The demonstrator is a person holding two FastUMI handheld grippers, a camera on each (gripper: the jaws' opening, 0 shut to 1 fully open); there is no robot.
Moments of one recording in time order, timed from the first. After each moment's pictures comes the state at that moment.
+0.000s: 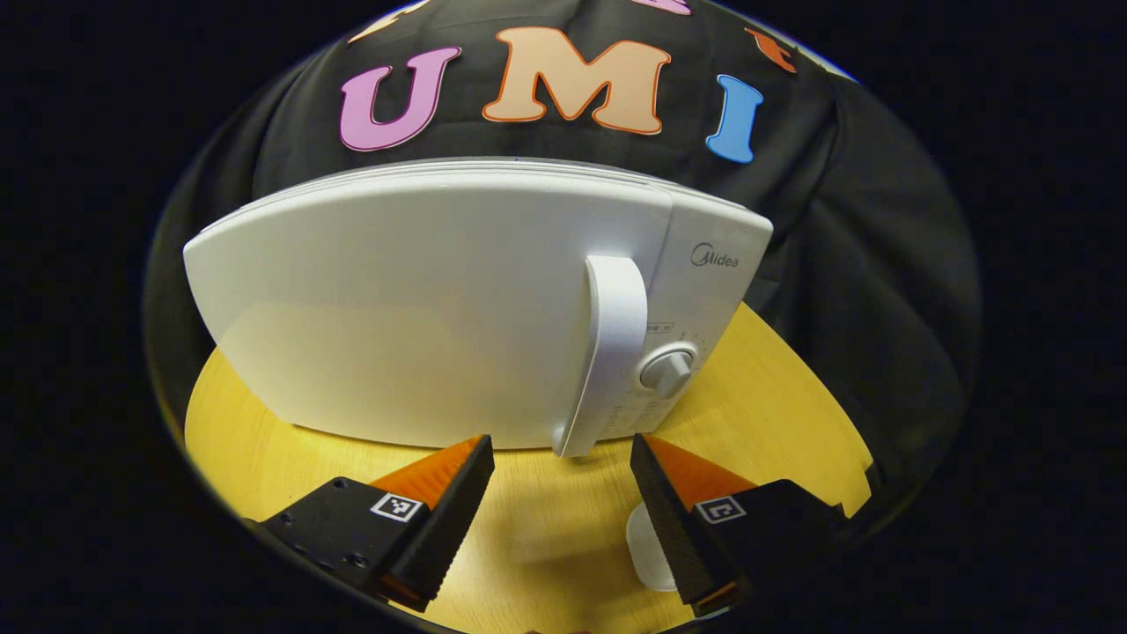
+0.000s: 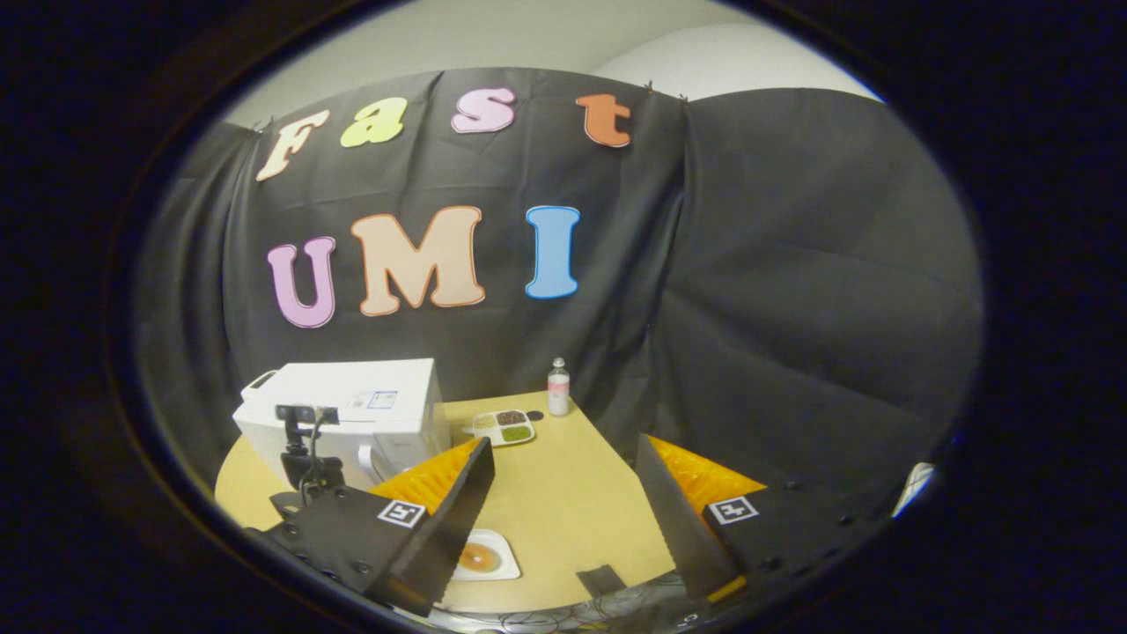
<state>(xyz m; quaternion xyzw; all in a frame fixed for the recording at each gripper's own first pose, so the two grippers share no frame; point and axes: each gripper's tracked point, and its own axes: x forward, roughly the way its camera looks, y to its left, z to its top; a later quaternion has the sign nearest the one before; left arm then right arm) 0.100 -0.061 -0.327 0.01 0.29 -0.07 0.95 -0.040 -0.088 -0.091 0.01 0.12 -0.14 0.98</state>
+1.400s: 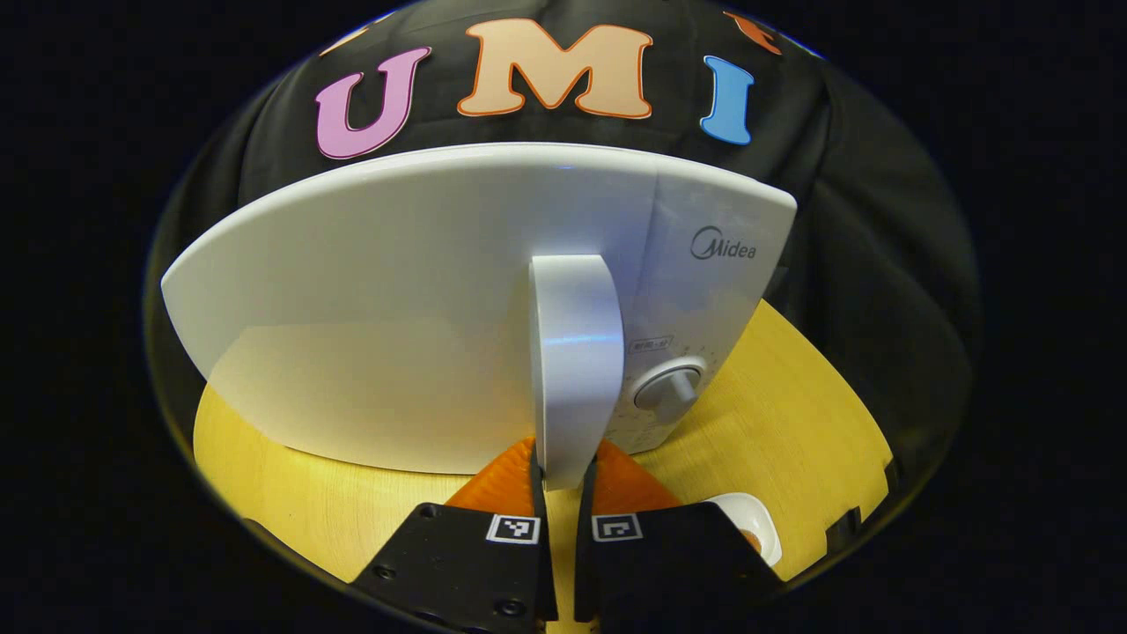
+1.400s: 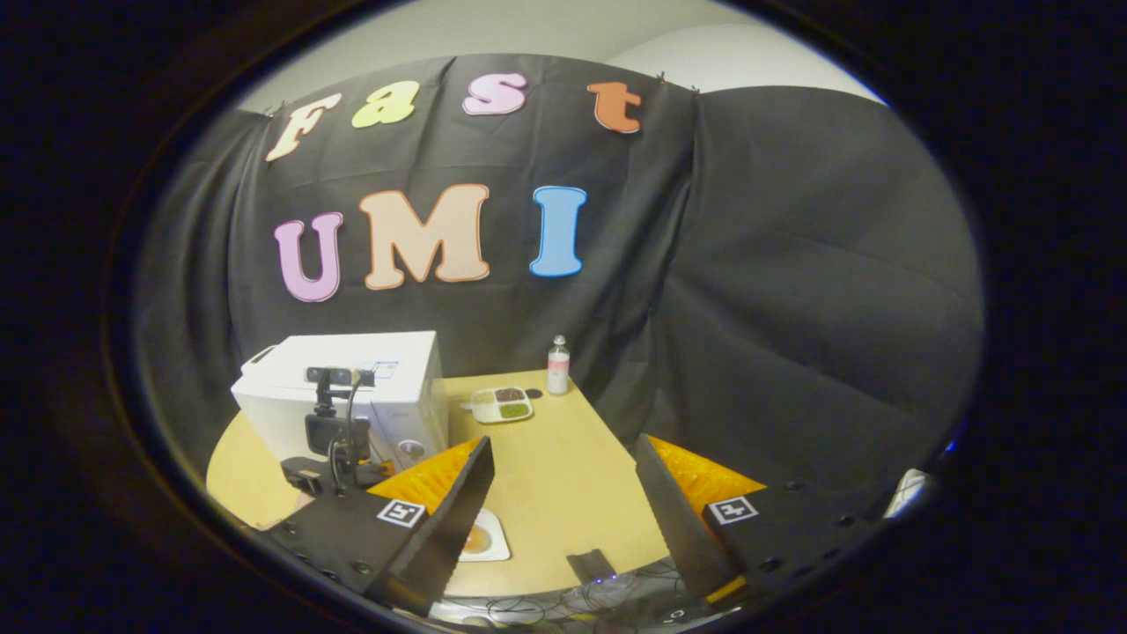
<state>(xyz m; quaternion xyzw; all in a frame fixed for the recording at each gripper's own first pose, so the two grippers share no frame) 0.123 -0.070 -0.339 0.04 0.30 -0.07 0.95 -0.058 -0.091 -0.124 -0.01 0.16 -0.13 0.98</state>
